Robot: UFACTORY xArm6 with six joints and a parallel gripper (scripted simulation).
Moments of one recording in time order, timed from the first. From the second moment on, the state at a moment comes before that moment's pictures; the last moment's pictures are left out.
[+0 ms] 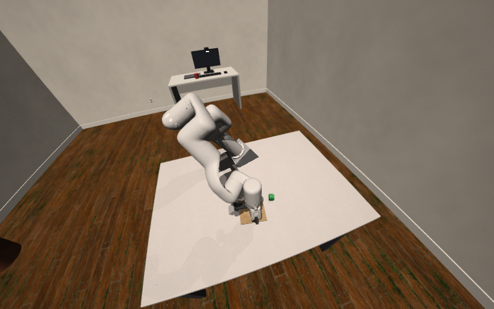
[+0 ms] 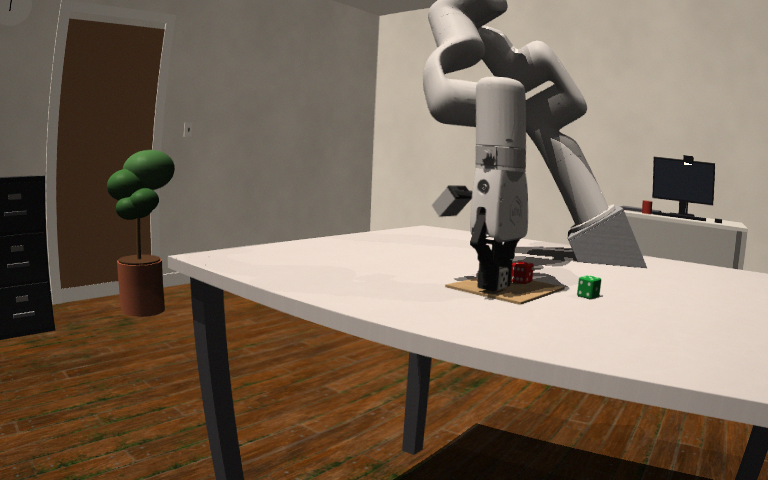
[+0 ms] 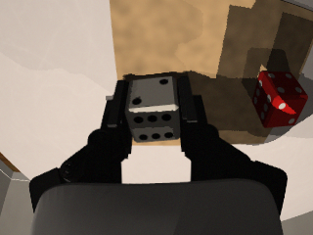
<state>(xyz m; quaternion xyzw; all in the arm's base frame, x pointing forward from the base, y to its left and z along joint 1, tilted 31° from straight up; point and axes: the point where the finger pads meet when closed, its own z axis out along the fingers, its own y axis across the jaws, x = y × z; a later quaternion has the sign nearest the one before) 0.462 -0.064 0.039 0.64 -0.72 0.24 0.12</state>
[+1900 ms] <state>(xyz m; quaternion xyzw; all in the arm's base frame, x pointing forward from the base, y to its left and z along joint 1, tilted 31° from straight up) 0.462 -0.067 0.035 0.64 -0.72 0.24 0.12</state>
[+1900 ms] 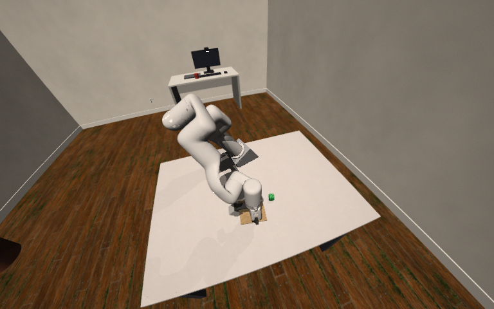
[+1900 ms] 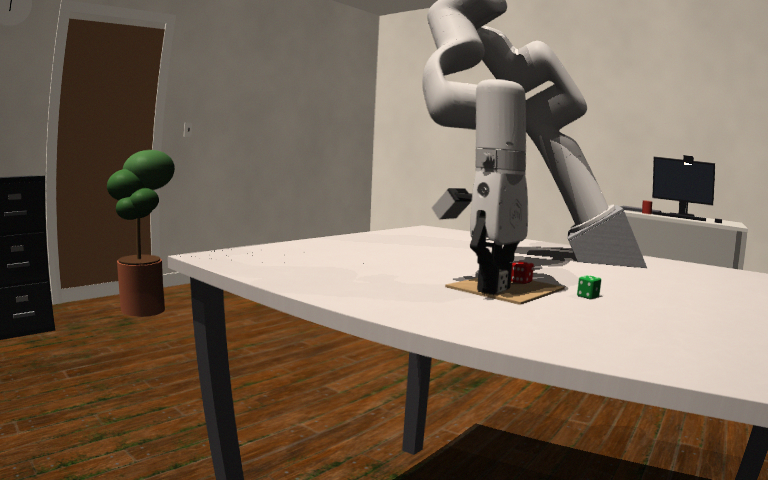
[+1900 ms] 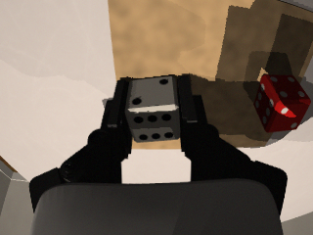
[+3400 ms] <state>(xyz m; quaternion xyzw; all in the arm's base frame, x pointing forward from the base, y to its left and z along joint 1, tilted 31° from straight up) 0.459 -0.050 0.062 0.64 -0.72 0.24 0.12</state>
